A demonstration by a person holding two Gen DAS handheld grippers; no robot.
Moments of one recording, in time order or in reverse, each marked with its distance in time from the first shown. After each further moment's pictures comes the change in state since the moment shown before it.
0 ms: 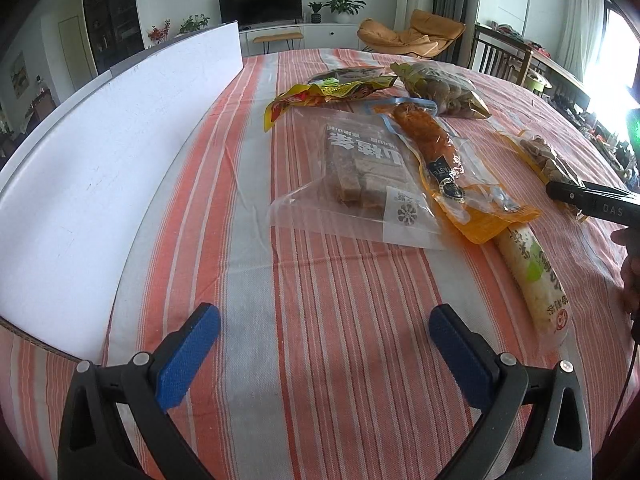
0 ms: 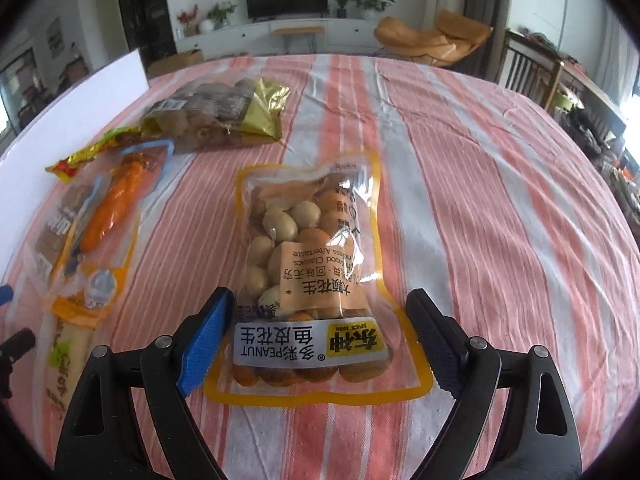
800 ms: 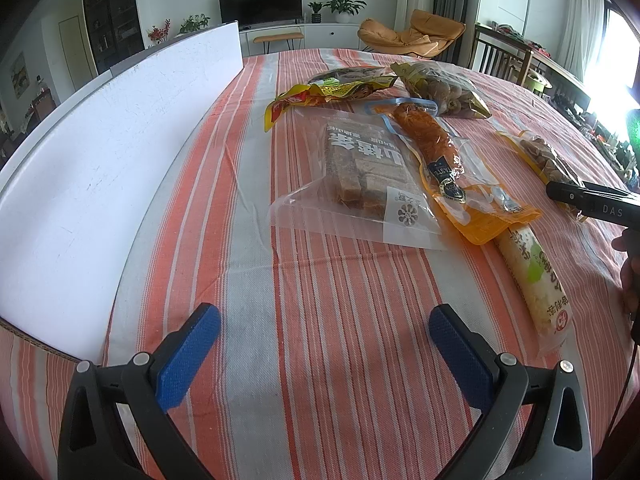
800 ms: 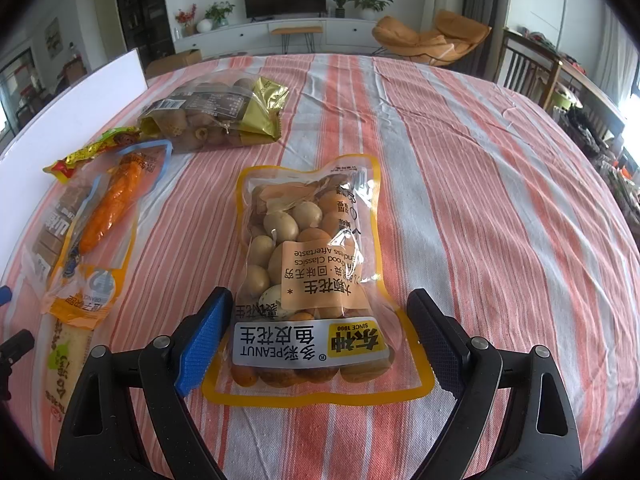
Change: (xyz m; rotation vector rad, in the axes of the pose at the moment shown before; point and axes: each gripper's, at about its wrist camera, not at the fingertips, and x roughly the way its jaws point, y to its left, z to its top) left arm 0.000 0.000 -0.001 -0.001 0.000 -0.001; right arm 0.000 -0.003 0.004 -0.001 0.002 -0.005
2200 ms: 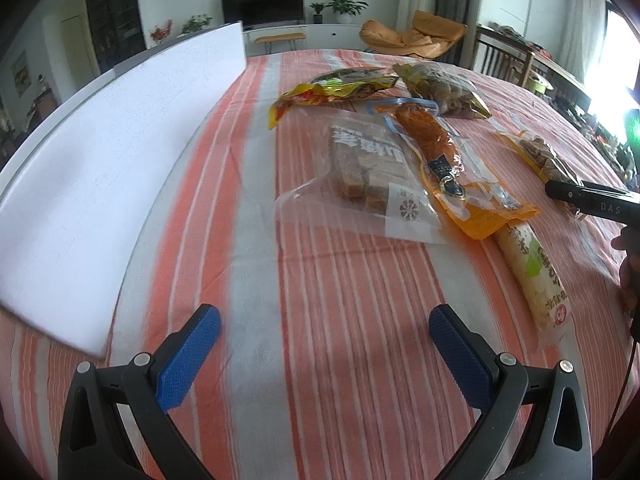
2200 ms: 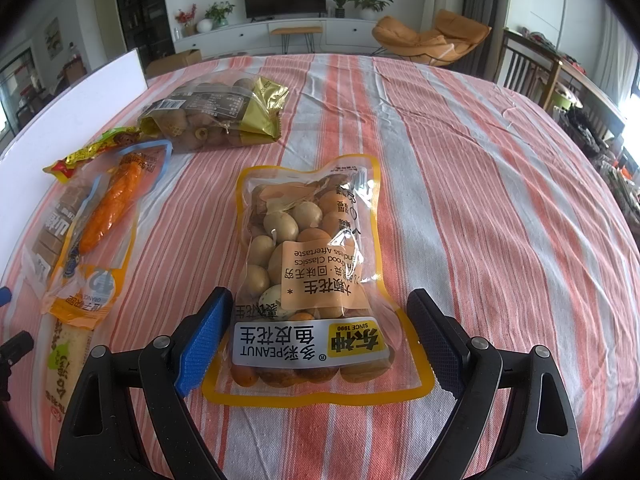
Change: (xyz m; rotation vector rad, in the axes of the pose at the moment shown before) left arm -0.007 0.002 -0.007 -0.023 -0.009 0.005; right arm -0.001 0.000 0.000 0.001 0.000 -0.001
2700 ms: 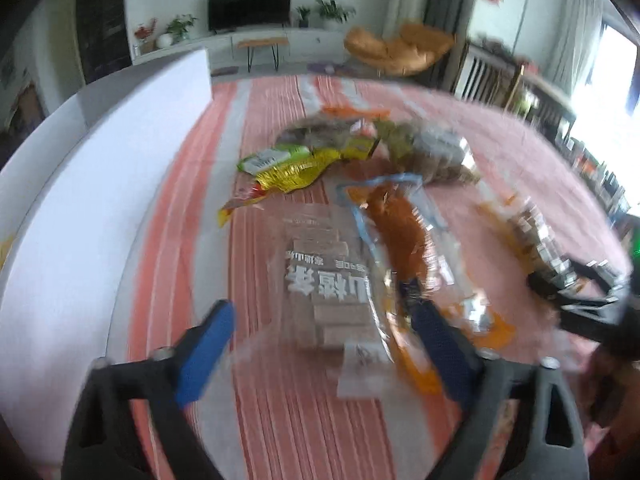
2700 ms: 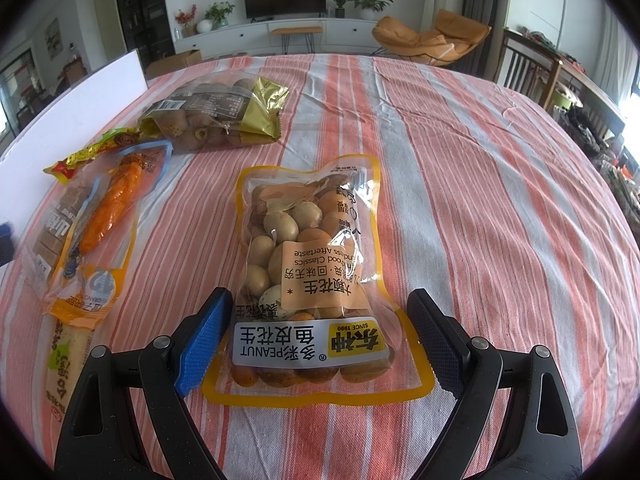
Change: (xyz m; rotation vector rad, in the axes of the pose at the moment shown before) left arm 0.030 -0.021 0.098 0.022 0.032 -0.078; right arm -0.001 0.000 0.000 0.001 0.000 0.000
